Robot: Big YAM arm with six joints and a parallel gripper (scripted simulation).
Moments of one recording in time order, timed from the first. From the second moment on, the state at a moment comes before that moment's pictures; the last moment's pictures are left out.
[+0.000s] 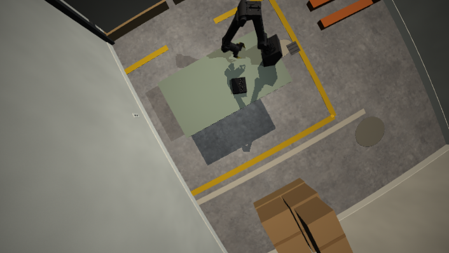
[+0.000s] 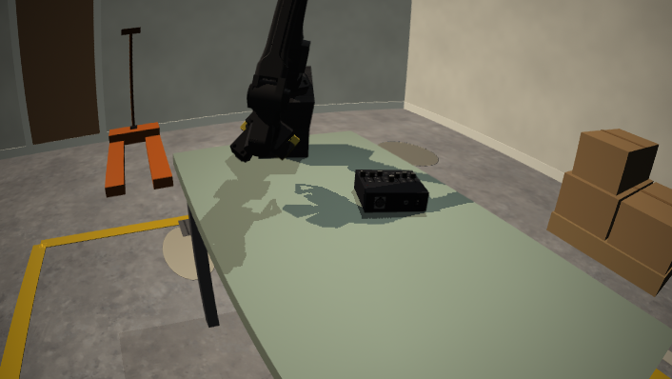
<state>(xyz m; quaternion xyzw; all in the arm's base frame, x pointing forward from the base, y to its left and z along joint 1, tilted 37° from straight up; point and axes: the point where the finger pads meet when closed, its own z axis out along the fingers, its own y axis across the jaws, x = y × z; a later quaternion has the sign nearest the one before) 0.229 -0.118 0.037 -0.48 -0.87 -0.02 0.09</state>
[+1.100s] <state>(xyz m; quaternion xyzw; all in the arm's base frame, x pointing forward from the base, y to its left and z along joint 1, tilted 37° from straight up) 0.330 0.034 0.089 0.32 -0.93 0.17 -0.08</state>
